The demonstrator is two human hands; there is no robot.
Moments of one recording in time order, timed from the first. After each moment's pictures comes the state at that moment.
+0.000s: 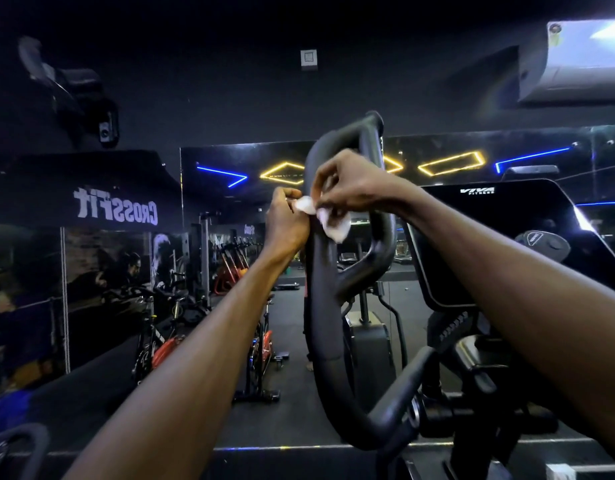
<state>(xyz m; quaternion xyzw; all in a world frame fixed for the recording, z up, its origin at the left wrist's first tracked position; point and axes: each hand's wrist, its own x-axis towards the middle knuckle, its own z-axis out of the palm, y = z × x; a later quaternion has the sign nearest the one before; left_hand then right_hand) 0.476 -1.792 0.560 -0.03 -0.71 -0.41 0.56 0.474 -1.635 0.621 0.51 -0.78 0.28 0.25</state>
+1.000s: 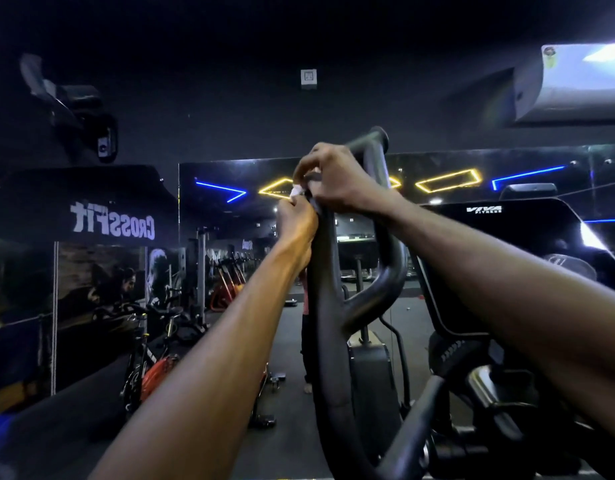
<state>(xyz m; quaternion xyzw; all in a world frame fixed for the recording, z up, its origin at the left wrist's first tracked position) 0.445 -1.775 0.601 0.02 -0.59 -0.66 0.47 0.437 -1.676 0.663 0.49 -0.70 0.24 0.47</state>
